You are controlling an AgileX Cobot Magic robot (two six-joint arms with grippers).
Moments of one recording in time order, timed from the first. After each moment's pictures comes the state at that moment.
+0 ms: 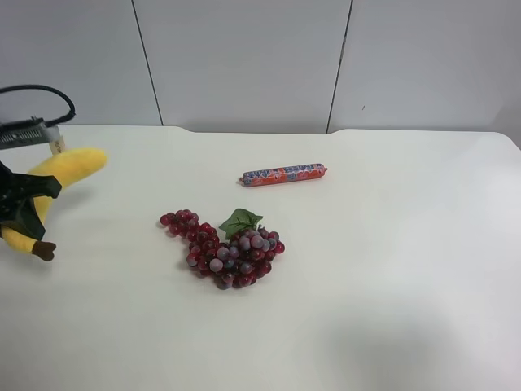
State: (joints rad) left arm 0.07 1.54 -0.85 -0.18 0.83 0.10; right arm 0.06 0.00 -0.51 -0.05 1.06 0.01
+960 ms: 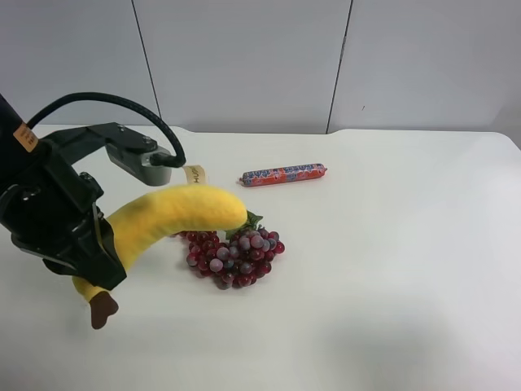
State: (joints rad) left arm -0.61 1.33 -0.87 -0.25 1.00 0.26; right arm 0.06 0.00 -0.51 -0.03 1.06 -0.01
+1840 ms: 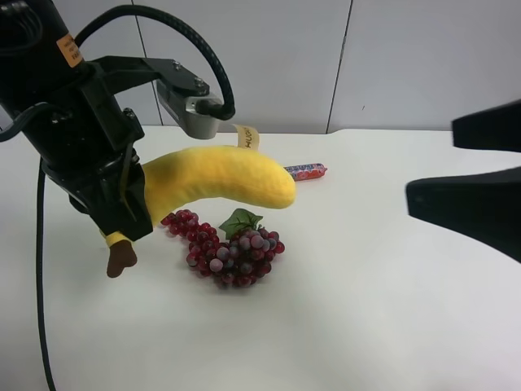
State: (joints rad) left arm -0.71 1.46 -1.20 -0.16 1.21 0.38; right arm 0.40 0.67 -0.65 0.73 0.70 -0.82
